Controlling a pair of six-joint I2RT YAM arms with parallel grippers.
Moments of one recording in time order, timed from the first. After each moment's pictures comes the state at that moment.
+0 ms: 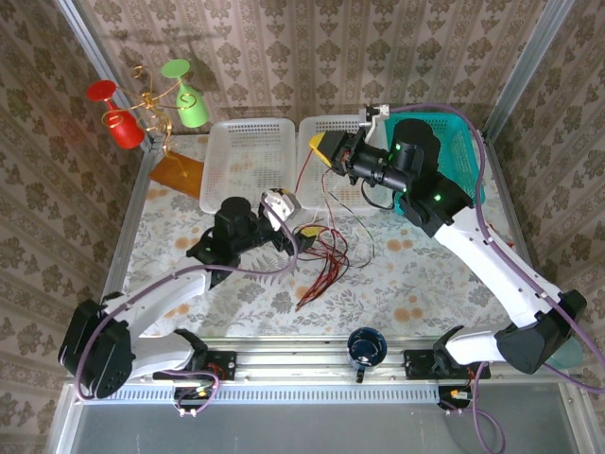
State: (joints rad) left arm -0.68 1.20 0.71 0.26 0.36 0.21; right arm 0.56 1.34 1.46 -0.14 -0.40 1.24
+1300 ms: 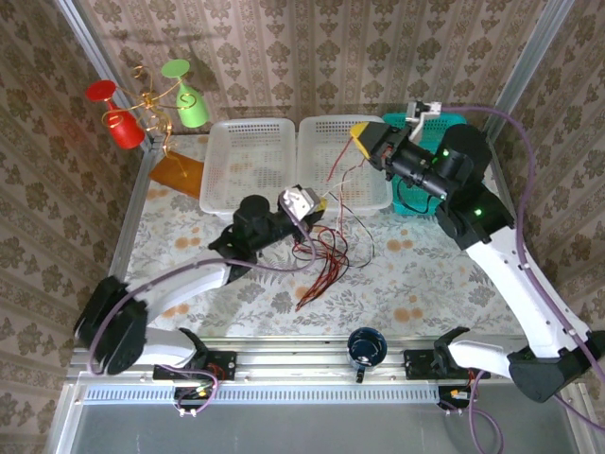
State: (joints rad) left arm -0.79 1.29 0.80 0.40 0.24 0.22; right arm 0.41 1.16 1.40 -0.17 -0.38 1.23
